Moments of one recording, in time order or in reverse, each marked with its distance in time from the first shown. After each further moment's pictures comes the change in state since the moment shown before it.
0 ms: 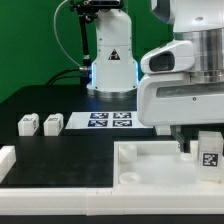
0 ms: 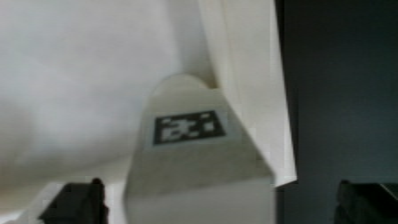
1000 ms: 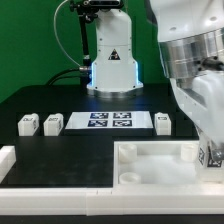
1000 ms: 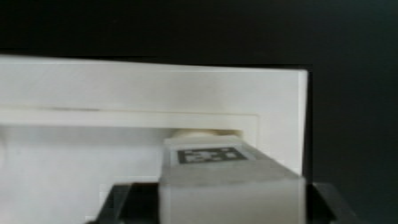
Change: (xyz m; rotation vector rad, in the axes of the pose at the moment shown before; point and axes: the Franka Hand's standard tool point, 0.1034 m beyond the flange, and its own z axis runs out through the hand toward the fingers) arm -0.002 0.005 0.004 0.102 -0.072 1.307
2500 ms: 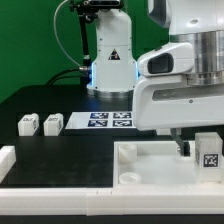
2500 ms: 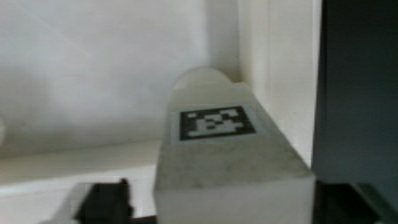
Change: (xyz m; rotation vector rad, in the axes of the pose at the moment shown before) arm 0.004 -0.003 -0.001 -0.109 0.103 -1.489
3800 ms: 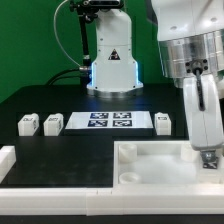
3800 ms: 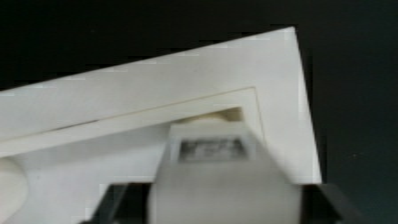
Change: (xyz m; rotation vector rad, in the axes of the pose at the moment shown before) arm -0.006 0.000 0.003 0.058 -0.076 1.646
